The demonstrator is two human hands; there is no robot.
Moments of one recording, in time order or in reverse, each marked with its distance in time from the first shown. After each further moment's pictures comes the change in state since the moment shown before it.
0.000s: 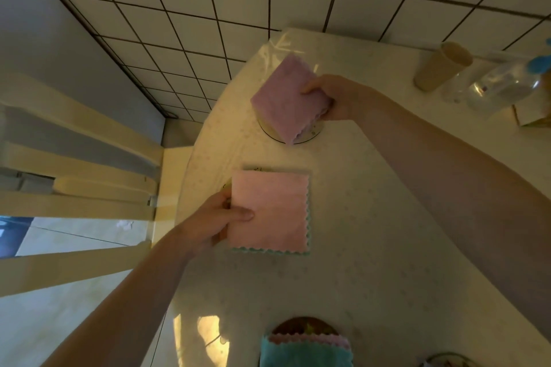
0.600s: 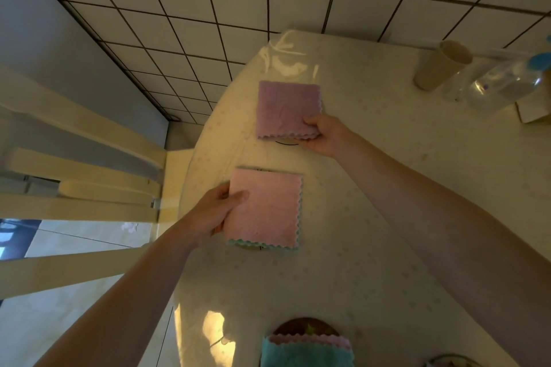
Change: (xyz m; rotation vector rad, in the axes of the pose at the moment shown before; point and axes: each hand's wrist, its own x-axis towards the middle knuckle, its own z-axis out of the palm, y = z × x) left_hand 0.008 0.010 0.003 0.118 0.187 0.019; right_hand -0.006 0.065 0.024 0.567 0.127 0.042
